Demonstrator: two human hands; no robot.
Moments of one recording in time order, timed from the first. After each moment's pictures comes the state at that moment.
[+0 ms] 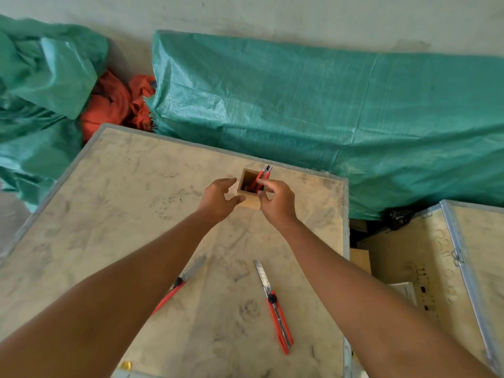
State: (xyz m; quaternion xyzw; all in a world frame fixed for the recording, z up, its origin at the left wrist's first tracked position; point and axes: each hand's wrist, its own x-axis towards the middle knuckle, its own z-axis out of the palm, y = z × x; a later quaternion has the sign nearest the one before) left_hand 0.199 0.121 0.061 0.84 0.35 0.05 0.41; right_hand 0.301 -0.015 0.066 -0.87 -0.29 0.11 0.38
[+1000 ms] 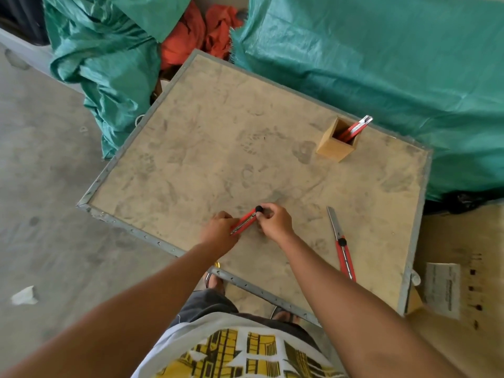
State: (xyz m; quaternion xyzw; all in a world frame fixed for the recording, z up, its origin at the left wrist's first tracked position) left_hand -0.110 0.091 -0.012 0.86 0.38 -0.11 0.32; right_hand 0.042 0.008 -0.022 -0.84 -0.16 0.40 0.32
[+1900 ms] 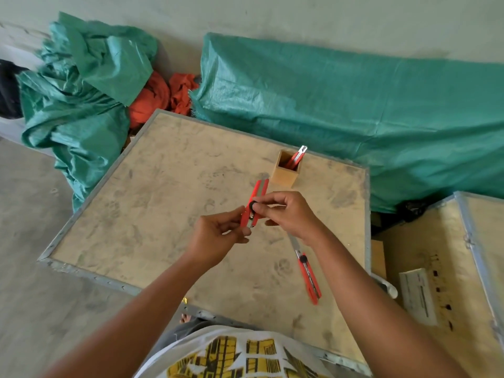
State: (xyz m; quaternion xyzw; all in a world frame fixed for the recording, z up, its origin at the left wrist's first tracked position) left_hand -0.039 0.038 0.144 0.60 0.33 0.16 0.71; right_hand 0.129 -0.062 0.165 -0.73 -0.28 0.39 0.49
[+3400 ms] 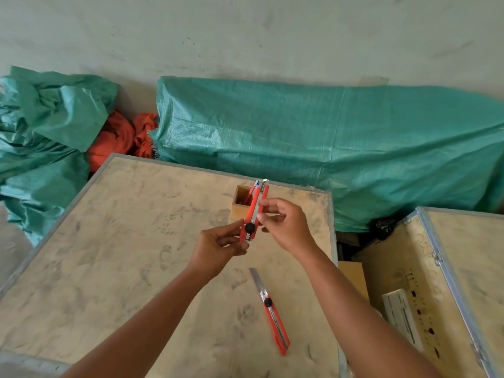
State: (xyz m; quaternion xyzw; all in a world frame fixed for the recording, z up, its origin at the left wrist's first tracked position) left_hand 0.099 0.019 0.140 0.64 0.30 0.14 0.69; right_hand 0.248 -0.096 0.154 -0.78 -0.26 0.20 0.53
